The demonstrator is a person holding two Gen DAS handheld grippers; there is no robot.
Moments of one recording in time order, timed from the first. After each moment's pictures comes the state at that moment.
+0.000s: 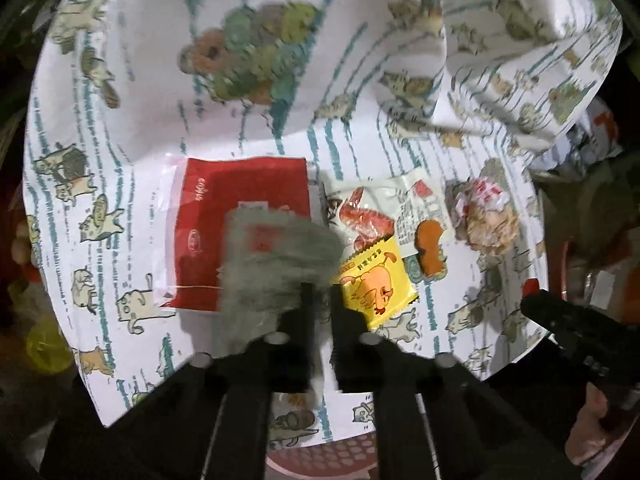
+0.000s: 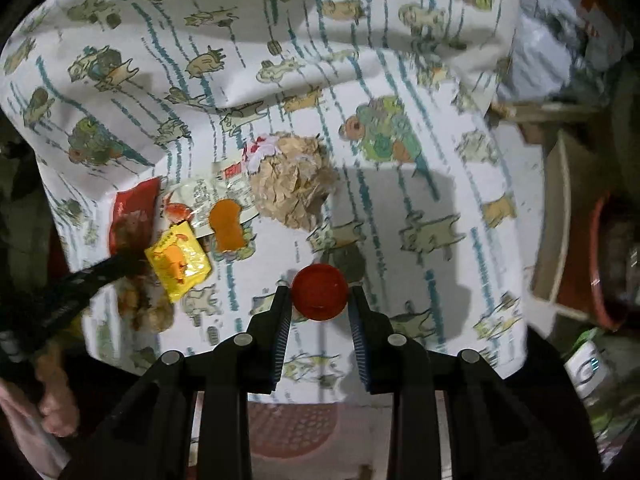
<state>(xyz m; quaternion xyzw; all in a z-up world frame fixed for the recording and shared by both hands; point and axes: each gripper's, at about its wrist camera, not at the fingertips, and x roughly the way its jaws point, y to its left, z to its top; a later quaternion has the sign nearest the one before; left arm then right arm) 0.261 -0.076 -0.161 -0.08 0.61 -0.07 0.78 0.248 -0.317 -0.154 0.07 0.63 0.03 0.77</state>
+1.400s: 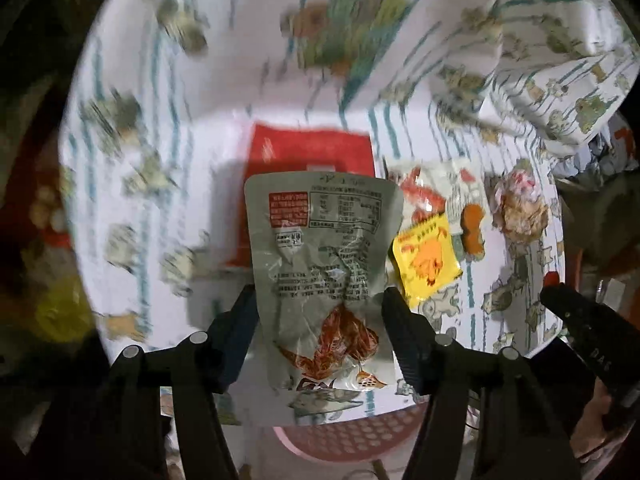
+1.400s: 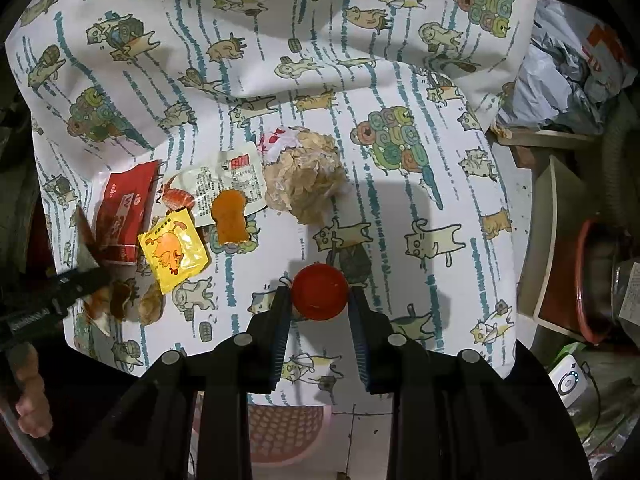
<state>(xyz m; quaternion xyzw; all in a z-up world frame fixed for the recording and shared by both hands) 0.246 -0.043 -0.164 -0.08 0.63 -0.02 0.77 0.241 -0.294 -0.155 0.02 0.63 0.03 0.78</state>
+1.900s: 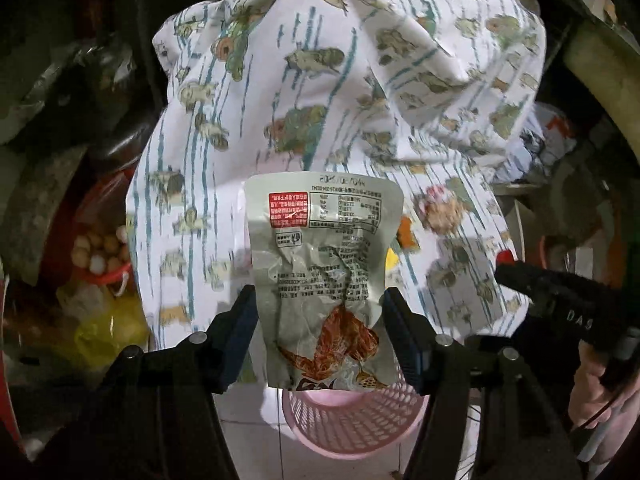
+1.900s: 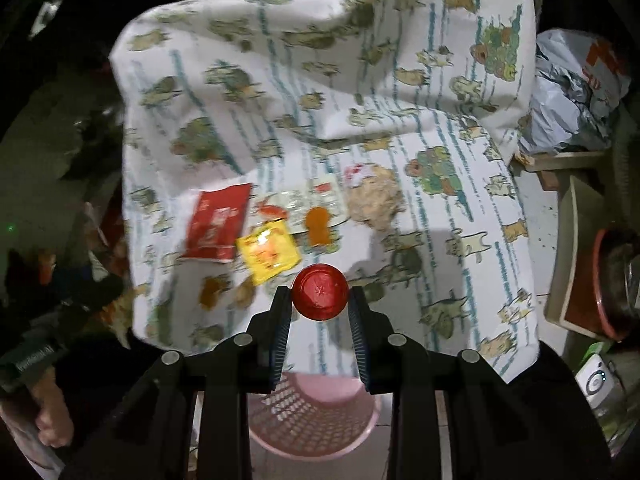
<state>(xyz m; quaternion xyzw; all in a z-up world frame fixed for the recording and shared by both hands) 0.160 -0.049 -0.074 -0.04 0.53 -0.07 0.85 0.185 -0.274 -0.087 0.07 0.55 0.11 0.82</state>
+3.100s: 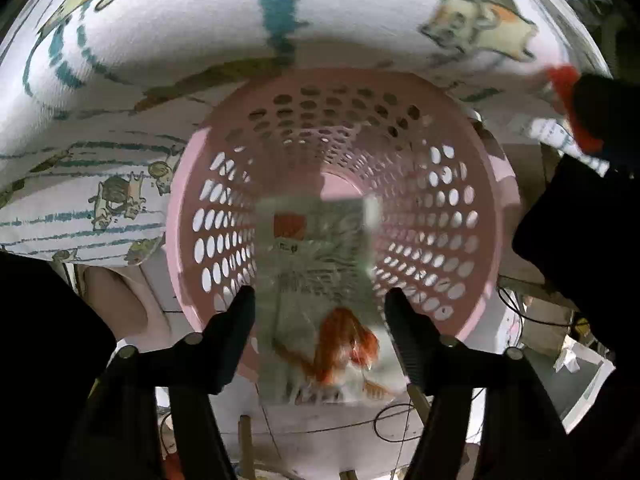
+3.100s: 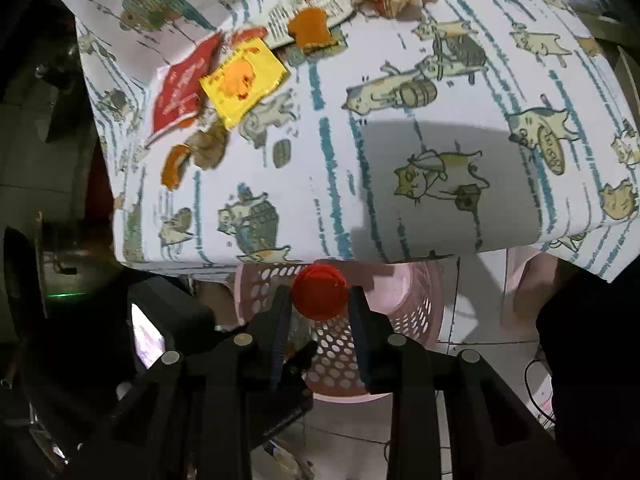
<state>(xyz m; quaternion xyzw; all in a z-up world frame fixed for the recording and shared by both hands) 0.095 -0.130 -0.304 0.00 0.73 -0.08 0.68 0.149 -0.264 -0.221 0.14 0.69 0.13 0.69</state>
